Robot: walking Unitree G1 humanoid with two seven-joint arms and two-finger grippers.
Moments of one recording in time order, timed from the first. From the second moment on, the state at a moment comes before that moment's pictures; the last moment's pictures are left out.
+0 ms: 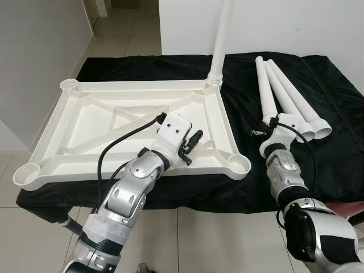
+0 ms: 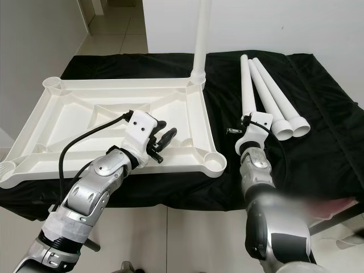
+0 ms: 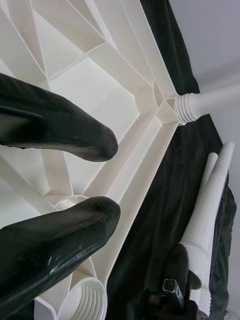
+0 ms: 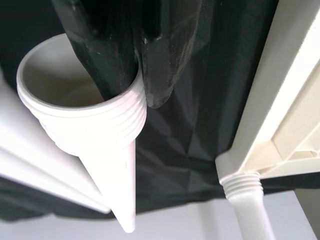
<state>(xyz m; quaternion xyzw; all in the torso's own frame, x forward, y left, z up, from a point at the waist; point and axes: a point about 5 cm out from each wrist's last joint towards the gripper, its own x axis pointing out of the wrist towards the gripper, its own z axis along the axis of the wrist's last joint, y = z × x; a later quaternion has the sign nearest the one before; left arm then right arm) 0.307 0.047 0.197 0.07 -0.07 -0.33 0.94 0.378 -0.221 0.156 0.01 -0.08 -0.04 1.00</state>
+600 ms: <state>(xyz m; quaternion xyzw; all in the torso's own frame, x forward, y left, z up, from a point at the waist) 0.306 0.041 0.198 0.06 -0.08 -0.34 0.94 0.350 -0.270 0.158 -0.04 -0.13 -0.22 0.97</state>
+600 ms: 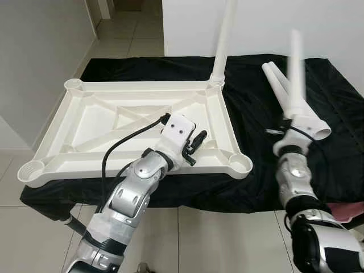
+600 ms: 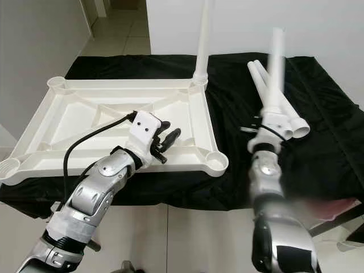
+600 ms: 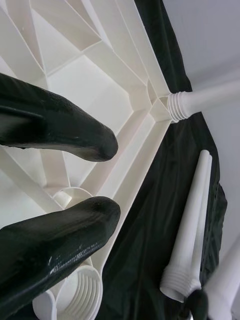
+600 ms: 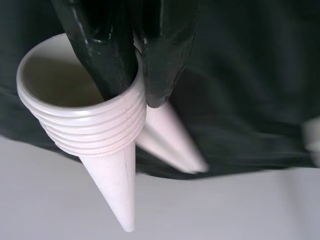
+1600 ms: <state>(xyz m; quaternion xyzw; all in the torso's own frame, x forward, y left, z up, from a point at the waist) 0.306 0.033 0.192 0.06 -0.07 -0.35 0.93 0.319 -0.297 0.111 -0.11 -0.01 -0.15 0.98</state>
